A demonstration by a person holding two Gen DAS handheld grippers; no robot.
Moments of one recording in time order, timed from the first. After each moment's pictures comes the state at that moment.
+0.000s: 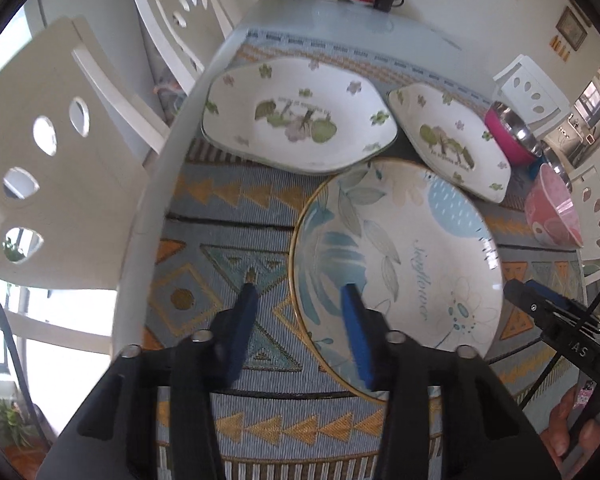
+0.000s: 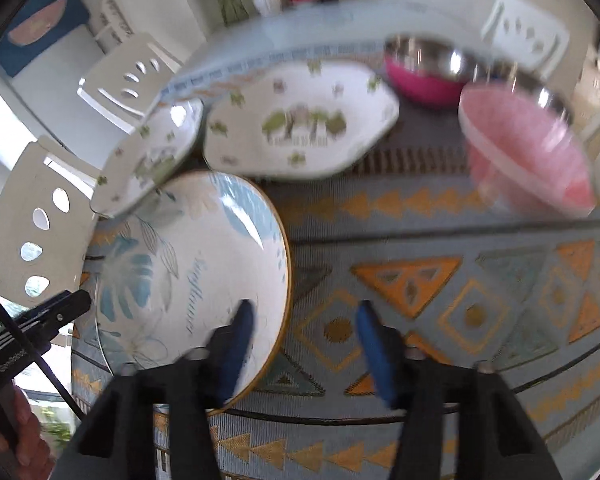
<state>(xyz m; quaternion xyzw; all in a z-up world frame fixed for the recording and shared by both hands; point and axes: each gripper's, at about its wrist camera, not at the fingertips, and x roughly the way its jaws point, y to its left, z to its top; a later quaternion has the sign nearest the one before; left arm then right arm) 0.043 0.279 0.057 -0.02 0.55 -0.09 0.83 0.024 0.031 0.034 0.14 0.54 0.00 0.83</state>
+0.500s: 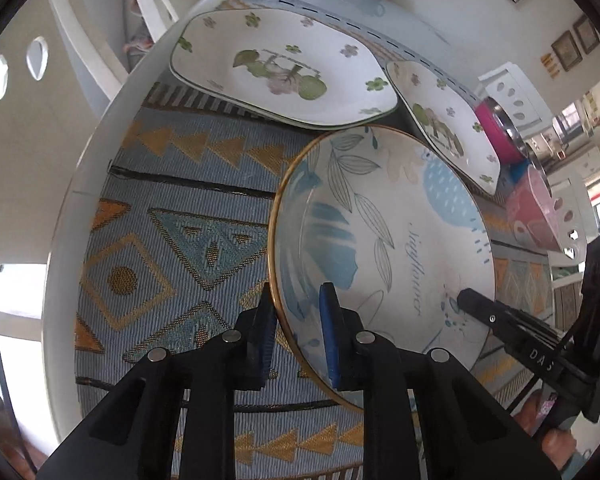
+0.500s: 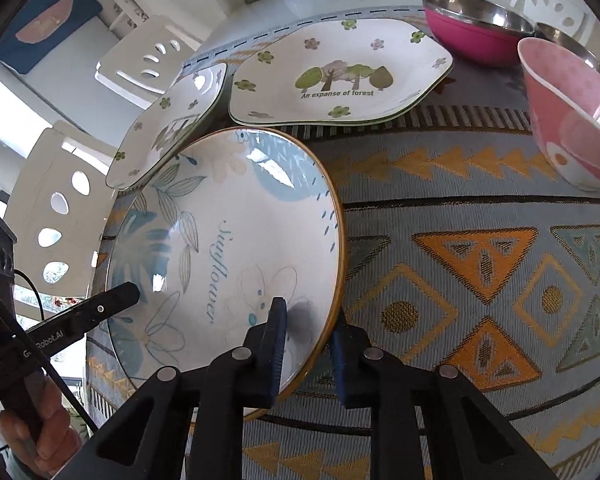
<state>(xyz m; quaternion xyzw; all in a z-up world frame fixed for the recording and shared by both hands) 0.050 0.286 0.021 -0.10 0.57 -0.14 0.80 0.030 0.048 0.003 0.17 0.55 0.07 0.82</state>
